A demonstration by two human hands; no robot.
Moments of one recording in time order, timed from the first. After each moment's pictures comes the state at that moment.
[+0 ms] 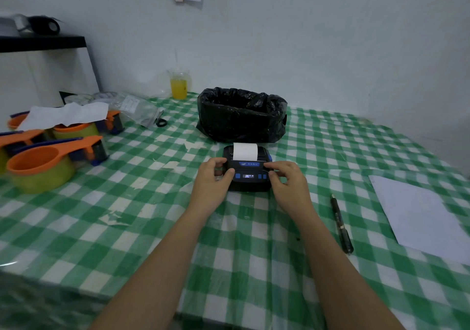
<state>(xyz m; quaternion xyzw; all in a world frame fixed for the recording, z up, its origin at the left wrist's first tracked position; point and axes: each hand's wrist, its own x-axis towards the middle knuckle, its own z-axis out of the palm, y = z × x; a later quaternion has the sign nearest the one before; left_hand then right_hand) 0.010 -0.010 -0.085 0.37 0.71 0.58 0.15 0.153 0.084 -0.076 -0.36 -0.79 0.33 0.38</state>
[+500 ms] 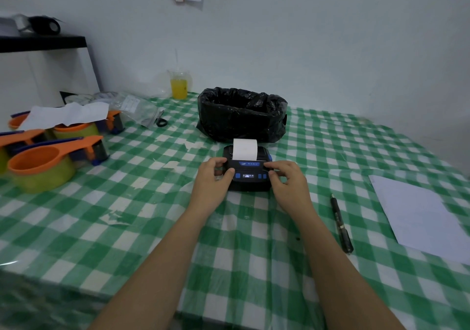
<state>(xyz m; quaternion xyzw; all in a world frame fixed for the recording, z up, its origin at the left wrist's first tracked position) 0.010 -0.010 -0.085 0.37 0.72 0.57 0.14 0.154 0.084 -0.076 -0.36 -0.78 0.33 0.38</state>
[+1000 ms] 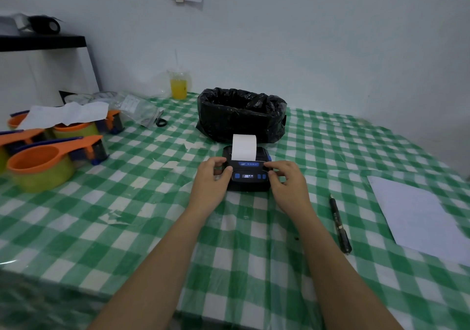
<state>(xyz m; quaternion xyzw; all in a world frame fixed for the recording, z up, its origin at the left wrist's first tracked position) 0.009 -0.010 -0.085 0.37 0.72 0.57 0.13 0.153 0.084 -0.076 -0.37 -0.78 0.33 0.38</state>
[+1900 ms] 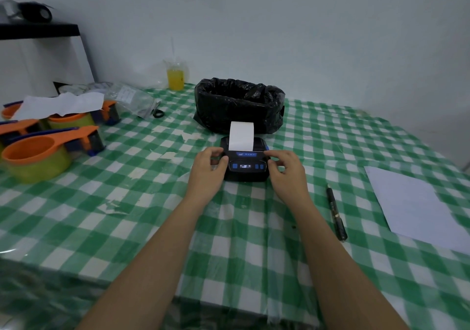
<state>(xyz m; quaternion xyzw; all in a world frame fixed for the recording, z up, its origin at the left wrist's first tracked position) 0.011 -0.011 -0.083 0.37 0.72 0.57 0.12 0.153 0.085 -0.075 -0.37 -0.78 0.32 0.39</state>
